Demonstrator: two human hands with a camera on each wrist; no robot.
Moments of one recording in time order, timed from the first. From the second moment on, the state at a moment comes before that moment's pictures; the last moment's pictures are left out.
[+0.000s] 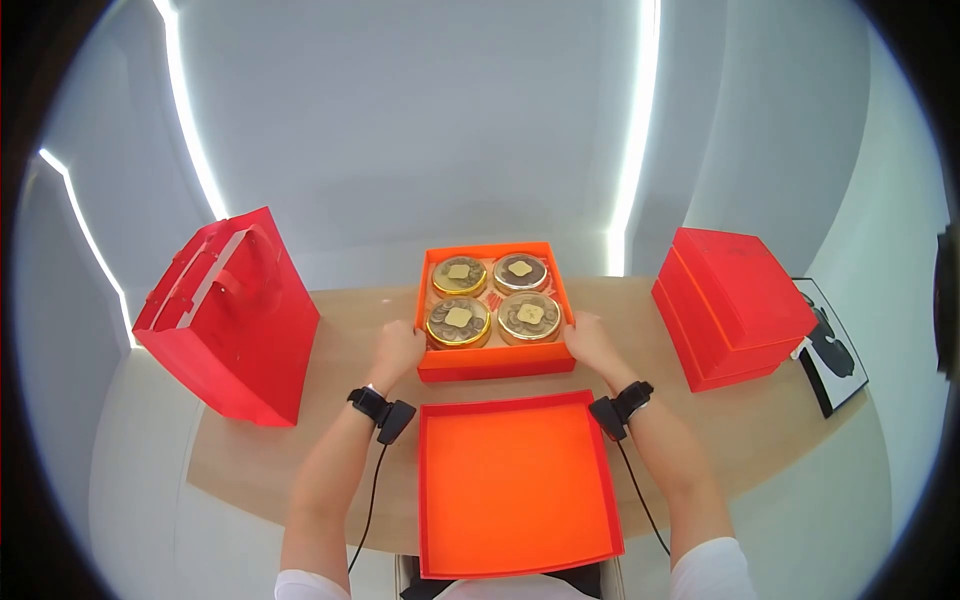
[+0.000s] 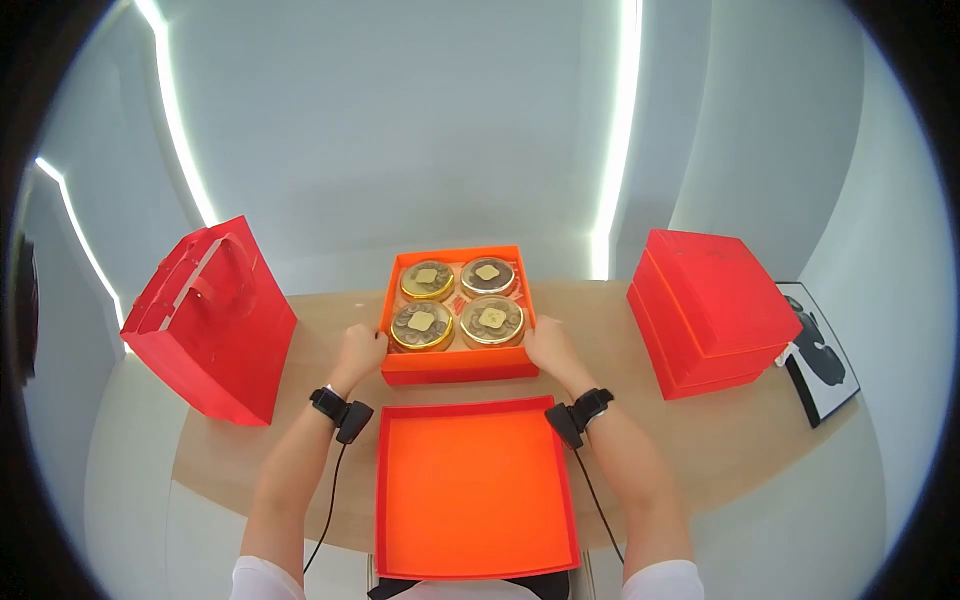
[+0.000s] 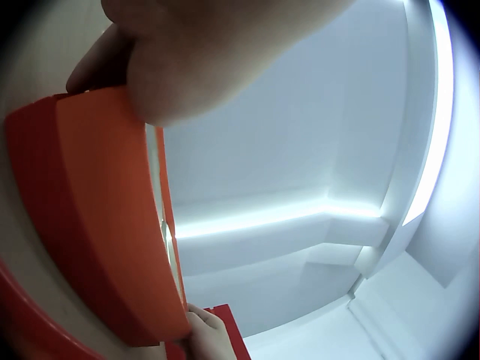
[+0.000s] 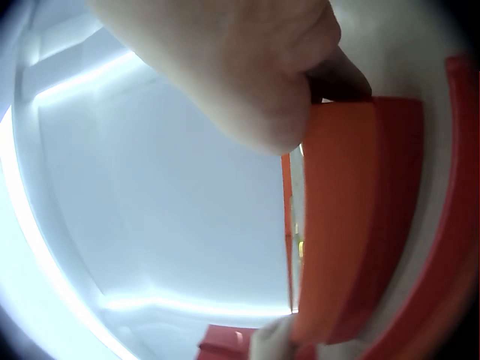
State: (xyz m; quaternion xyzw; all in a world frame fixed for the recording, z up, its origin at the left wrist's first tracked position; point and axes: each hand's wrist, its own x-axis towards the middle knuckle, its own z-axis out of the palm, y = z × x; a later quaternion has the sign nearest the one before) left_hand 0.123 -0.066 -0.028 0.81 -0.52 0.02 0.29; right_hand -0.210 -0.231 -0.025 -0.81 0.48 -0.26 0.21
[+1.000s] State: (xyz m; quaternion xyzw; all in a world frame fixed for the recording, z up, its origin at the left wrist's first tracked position) left_hand 0.114 -0.049 -0.016 0.79 -0.50 -0.05 0.35; right_hand -0.219 -0.217 -0.028 -0.83 0.43 -0.30 0.16
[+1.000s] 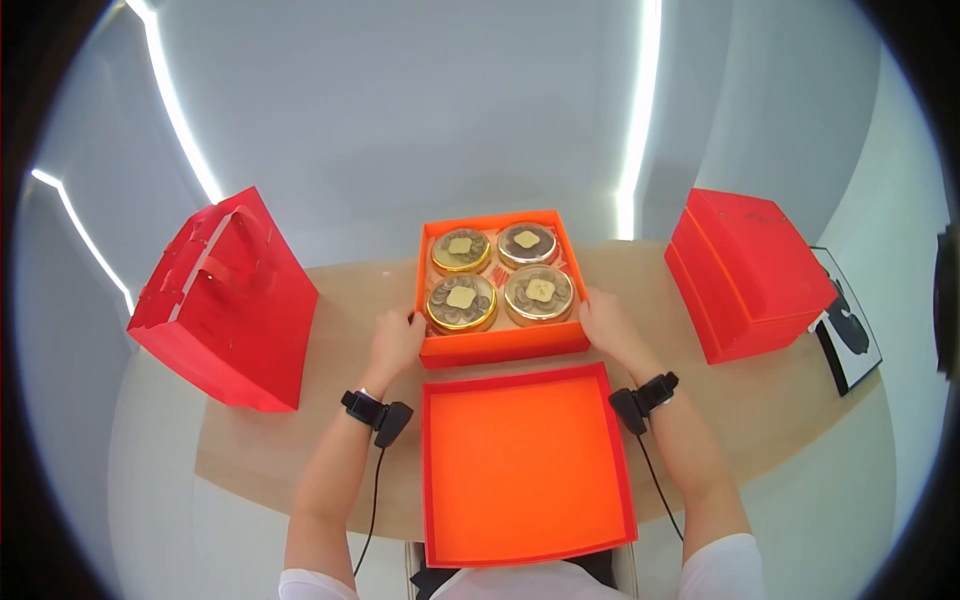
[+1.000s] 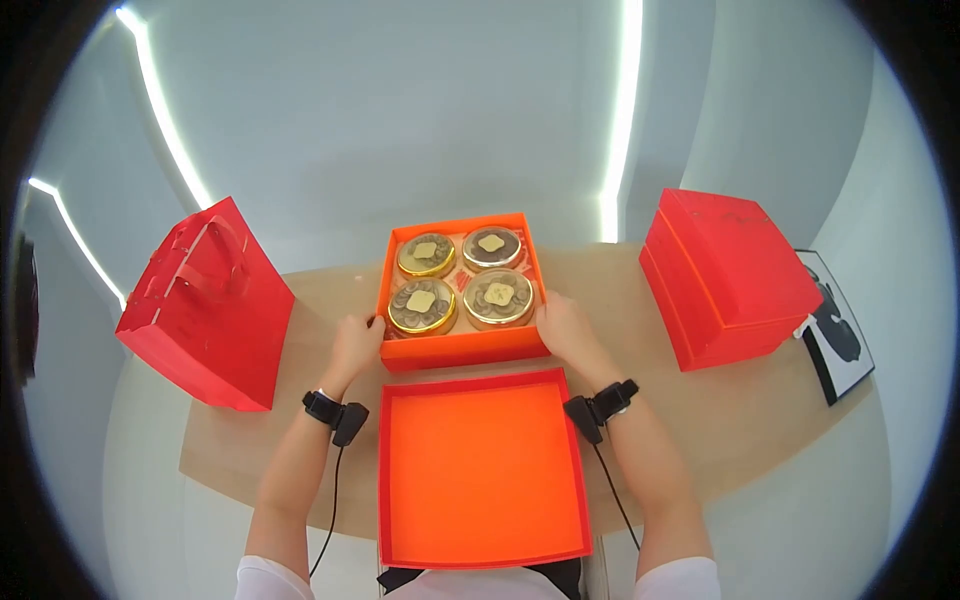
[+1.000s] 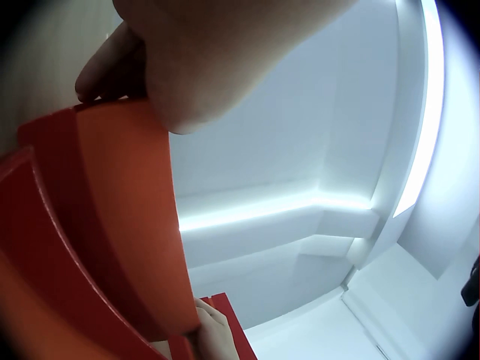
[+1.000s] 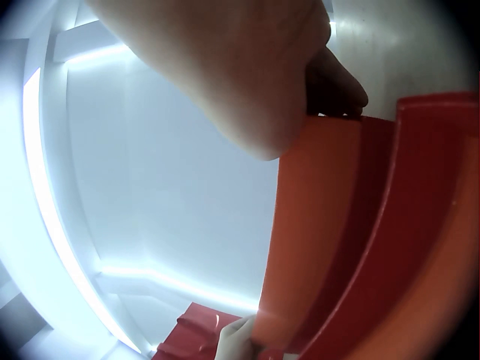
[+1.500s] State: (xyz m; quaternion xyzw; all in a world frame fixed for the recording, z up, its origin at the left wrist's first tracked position) left_hand 0.100 0.078 -0.005 0.73 -0.42 -0.45 0.29; right_hand -0.301 -0.124 0.045 -0.79 0.46 -0.02 0.40
